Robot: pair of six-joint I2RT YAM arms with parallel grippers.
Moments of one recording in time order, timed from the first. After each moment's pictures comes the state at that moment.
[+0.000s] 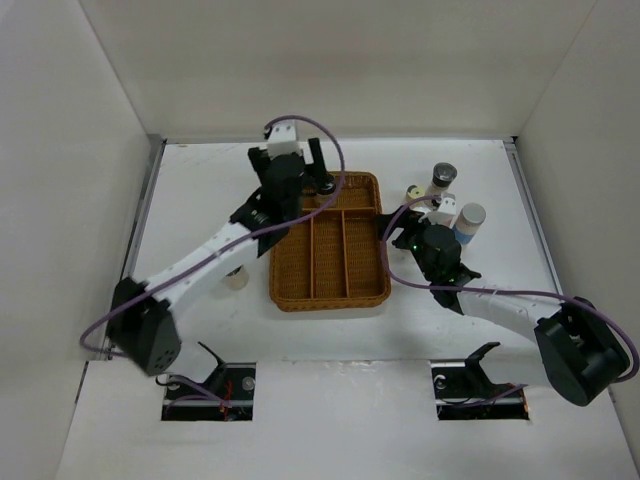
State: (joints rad) left arm -0.67 1.50 1.25 0.10 -0.64 -0.28; right arm 0.56 1.25 0.49 0.62 0.31 0.57
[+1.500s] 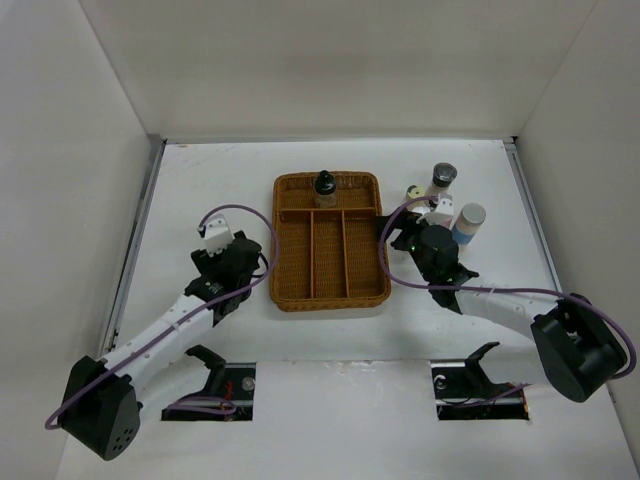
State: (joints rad) left arm -0.53 0.94 0.52 -0.33 -0.80 -0.68; right arm 0.56 1.27 0.49 0.62 0.31 0.57
